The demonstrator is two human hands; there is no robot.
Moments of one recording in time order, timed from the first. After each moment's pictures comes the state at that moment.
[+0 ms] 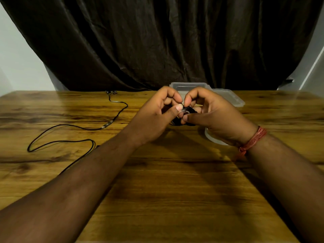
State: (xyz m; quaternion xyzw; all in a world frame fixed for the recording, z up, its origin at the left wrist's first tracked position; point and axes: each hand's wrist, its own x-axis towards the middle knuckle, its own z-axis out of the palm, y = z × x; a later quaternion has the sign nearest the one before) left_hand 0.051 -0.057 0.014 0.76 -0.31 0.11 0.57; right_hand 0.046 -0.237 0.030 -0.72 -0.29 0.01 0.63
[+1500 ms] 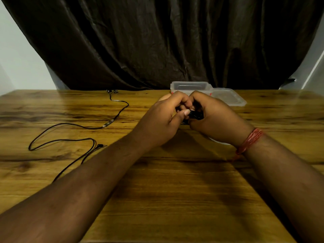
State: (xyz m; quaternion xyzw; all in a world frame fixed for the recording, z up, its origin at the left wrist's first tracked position) left_hand 0.045 -0.067 0.010 0.84 -0.33 0.26 0.36; right_hand 0.056 -0.238 0.022 -0.89 -0.27 -0.15 0.32
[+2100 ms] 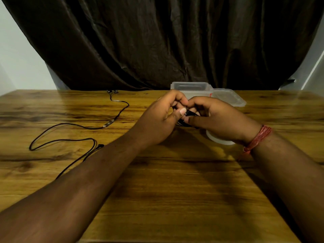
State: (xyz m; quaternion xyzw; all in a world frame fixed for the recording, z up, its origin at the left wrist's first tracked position) left_hand 0.048 -0.060 0.009 0.82 -0.32 0.19 0.44; right_hand 0.054 -0.245 0.028 -0.85 -0.29 -0.02 0.44
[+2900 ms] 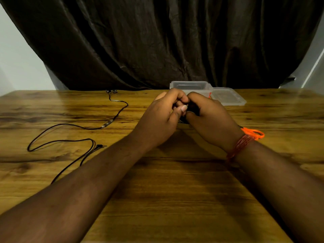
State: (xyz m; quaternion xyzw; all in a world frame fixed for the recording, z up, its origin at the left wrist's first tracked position) left_hand 0.055 -0.069 0.005 0.83 -0.30 0.29 0.37; right_hand 0.056 -0.227 0.012 -0.87 -0.26 -0.22 0.36
